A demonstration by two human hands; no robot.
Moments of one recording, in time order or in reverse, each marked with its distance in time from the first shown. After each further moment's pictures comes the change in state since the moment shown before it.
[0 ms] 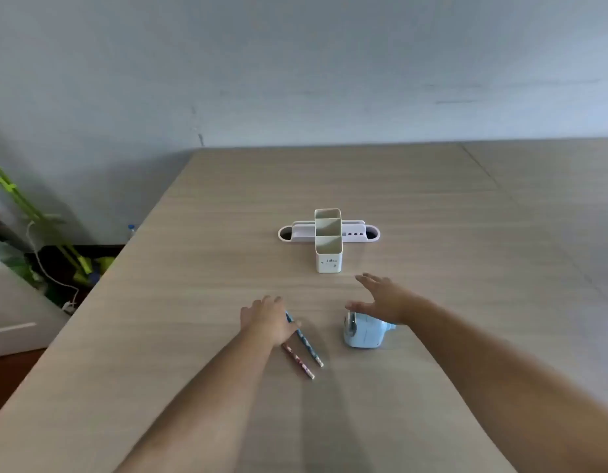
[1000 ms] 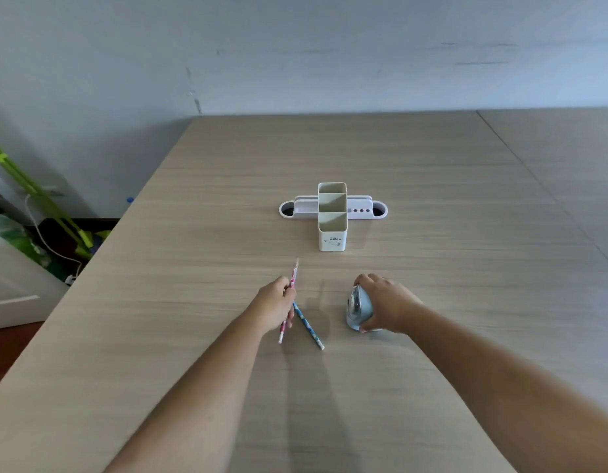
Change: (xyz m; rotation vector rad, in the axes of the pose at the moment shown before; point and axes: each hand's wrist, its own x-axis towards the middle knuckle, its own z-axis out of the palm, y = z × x) left_hand 0.015 -0.007 0.023 -0.825 -0.083 0.045; right_hand 0.012 0.012 0.042 -0.131 0.062 -0.101
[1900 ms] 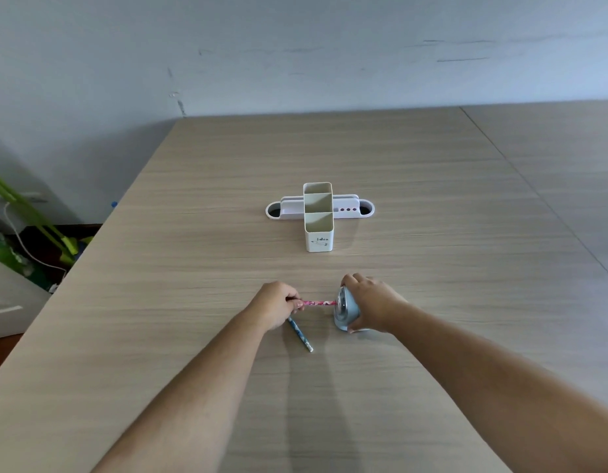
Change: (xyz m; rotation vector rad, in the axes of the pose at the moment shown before) left_hand 0.008 0.021 0.014 0.306 -0.090 0.146; right_hand 0.004 -0.002 0.000 -0.058 -0.004 -0.048
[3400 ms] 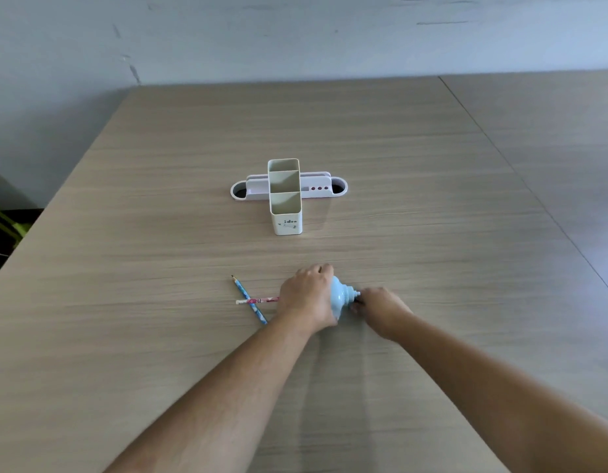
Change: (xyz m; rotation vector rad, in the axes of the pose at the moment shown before) left_hand 0.006 0.089 0.070 0.457 0.107 0.171; right_hand -0.034 0.055 0.034 0.245 -0.055 0.263
